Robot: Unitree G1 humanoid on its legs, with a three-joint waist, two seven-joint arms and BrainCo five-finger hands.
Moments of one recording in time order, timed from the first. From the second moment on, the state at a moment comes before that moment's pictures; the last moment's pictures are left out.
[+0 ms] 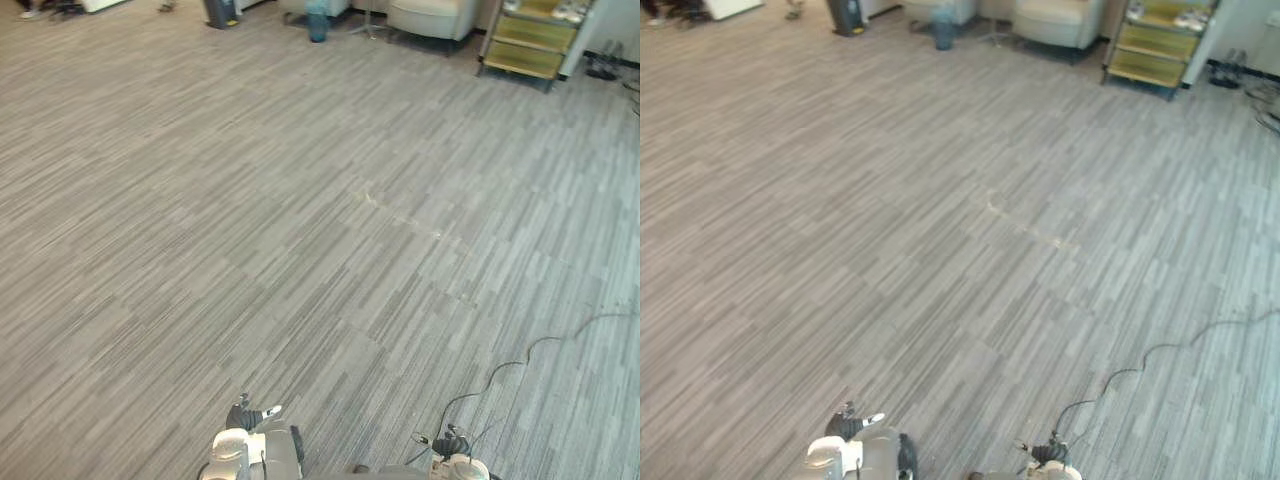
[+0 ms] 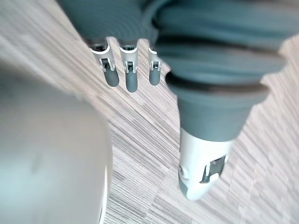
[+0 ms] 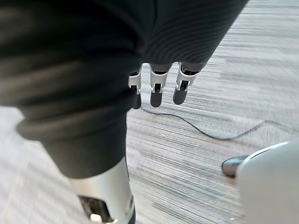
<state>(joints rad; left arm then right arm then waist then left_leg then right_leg) 0.00 0.00 0.17 0.97 0.08 -0.08 0.10 0.05 -0.01 -0.30 1.00 0.02 -0.04 -0.16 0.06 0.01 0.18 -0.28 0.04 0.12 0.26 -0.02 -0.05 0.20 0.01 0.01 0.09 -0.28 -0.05</state>
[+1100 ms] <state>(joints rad) 0.00 -0.03 0.13 0.94 0.10 -0.10 0.10 0.02 -0.02 -0.31 1.02 0.06 -0.04 -0.17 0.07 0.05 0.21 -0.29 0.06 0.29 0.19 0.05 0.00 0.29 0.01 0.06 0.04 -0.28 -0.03</state>
